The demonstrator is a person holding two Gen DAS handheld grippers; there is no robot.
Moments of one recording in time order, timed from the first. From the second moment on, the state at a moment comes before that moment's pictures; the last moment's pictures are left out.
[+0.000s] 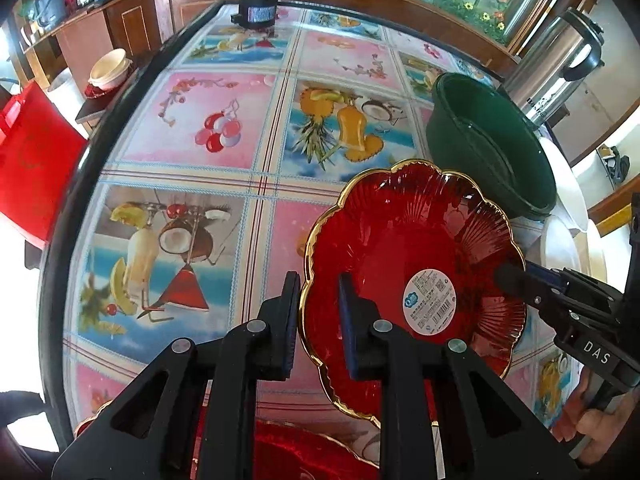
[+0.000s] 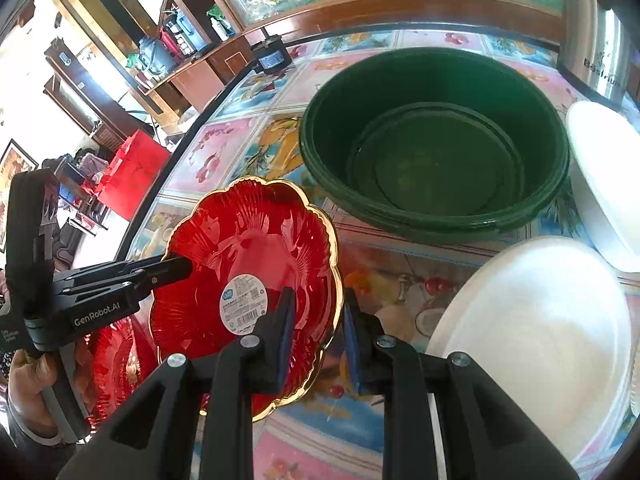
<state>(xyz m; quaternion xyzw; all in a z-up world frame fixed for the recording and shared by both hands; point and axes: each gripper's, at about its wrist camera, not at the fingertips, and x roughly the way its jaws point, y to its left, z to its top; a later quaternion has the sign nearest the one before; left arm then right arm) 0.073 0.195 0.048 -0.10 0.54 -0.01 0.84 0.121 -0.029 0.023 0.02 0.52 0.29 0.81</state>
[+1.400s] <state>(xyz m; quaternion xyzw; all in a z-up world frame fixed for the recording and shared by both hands) -0.044 0.240 0.090 -0.11 0.50 0.03 0.86 0.053 0.024 0.056 -0.01 0.49 0.36 0.79</state>
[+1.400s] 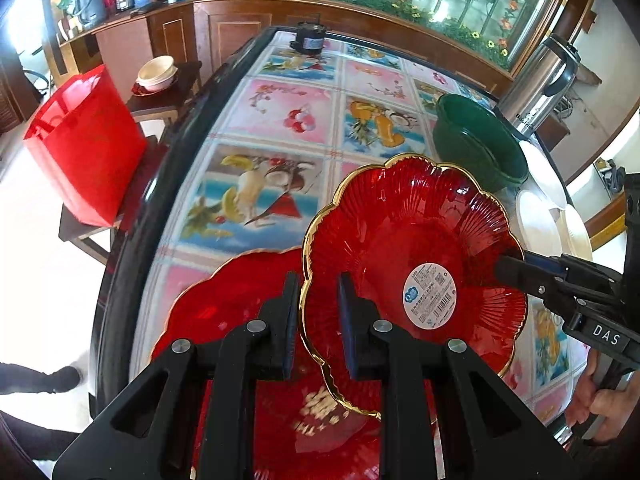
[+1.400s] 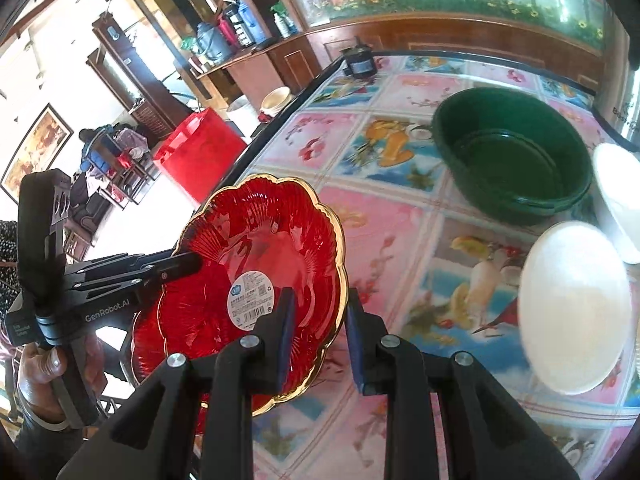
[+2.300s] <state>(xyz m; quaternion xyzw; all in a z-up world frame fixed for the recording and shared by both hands) -0.105 0.283 0.045 -0.12 0.51 0.07 0.85 0.001 0.089 0.018 -0.08 0.51 0.39 0.76</state>
